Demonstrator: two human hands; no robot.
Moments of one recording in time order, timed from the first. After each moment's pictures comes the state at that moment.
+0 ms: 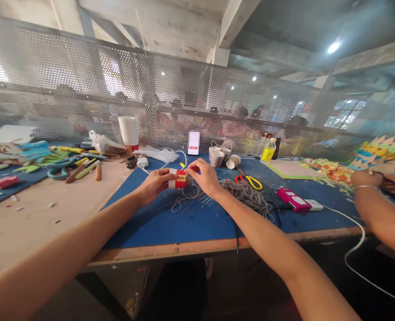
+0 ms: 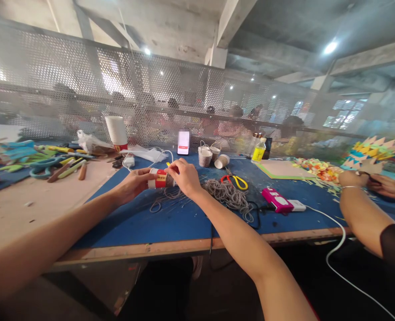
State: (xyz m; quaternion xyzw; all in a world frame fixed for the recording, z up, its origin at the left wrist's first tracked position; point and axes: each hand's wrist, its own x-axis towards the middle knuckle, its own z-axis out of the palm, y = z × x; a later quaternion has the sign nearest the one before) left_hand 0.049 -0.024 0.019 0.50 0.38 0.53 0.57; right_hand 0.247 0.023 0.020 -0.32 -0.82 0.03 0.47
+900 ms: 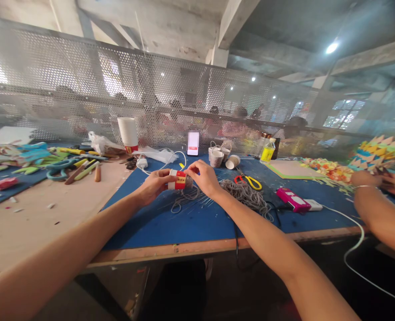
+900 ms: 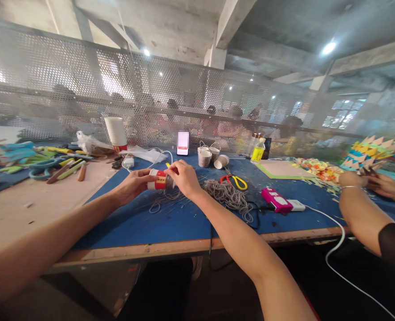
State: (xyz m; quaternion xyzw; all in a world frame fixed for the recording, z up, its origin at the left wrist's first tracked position) left_hand 0.046 -0.021 0.013 0.53 0.37 0.51 0.56; right_hand 0.247 0.024 0.019 -0.31 -0.82 0.06 0.48
